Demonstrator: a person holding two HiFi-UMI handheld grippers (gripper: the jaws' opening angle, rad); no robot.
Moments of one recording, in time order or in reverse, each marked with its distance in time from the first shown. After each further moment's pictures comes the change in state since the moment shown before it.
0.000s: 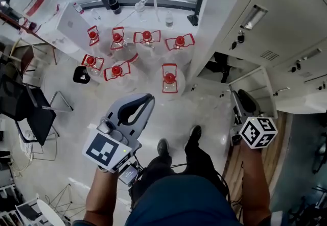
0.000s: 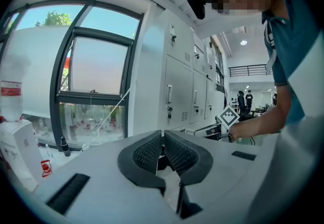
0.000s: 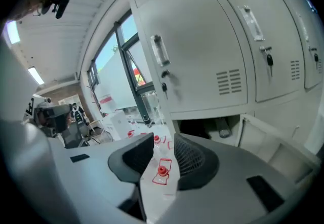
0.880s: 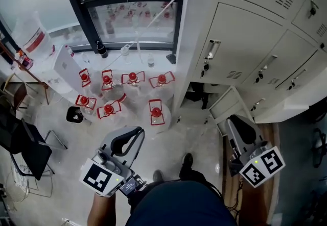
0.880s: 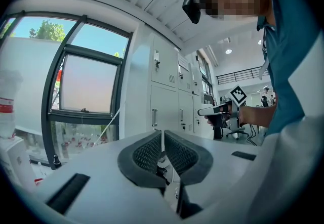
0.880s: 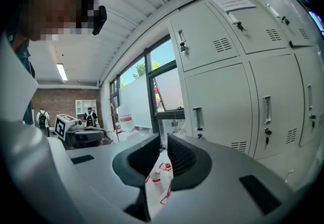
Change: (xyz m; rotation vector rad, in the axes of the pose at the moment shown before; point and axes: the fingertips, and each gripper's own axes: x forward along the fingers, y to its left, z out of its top) left arm -0.074 -0.059 0.091 0.074 -0.169 -0.102; right arm -0.177 0.139 0.138 -0.187 -0.271 0.136
